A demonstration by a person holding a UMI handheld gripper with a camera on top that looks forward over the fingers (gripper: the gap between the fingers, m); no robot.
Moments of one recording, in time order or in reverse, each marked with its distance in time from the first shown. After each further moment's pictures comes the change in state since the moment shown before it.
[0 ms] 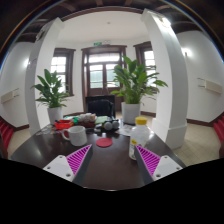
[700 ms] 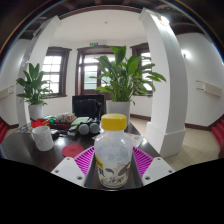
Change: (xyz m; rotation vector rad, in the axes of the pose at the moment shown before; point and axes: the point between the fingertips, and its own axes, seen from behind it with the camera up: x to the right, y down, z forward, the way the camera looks) arm 0.141 0.033 0.158 0.048 0.044 -0.037
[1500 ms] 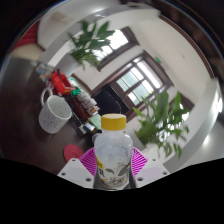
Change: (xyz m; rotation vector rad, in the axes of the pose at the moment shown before) arm -0.121 -0.066 0.048 0.018 -0.030 -0.895
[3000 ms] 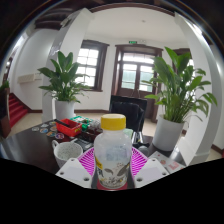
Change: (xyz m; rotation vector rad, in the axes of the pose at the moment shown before) arm -0.047 -0.043 0.049 0.123 -0.306 0.704
